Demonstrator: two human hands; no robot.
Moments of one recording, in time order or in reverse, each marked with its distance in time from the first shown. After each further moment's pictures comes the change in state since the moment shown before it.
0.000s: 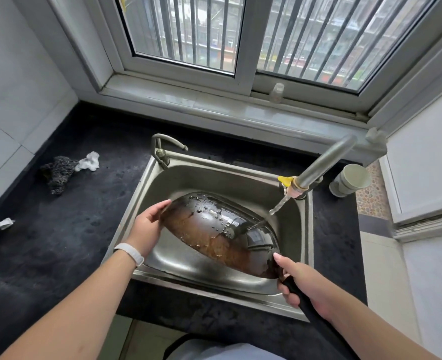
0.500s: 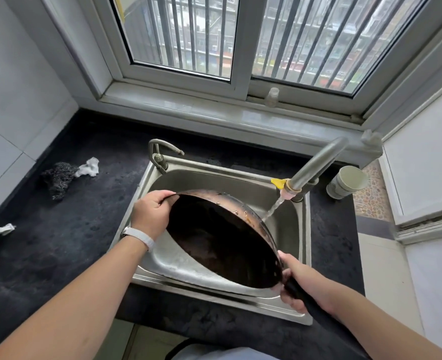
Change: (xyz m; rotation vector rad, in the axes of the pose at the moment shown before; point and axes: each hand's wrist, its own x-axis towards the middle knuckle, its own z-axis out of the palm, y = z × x) left_hand 0.010 0.047 0.018 0.370 0.214 0.270; right_hand 0.011 0.002 -0.020 -0.093 -0.091 0.154
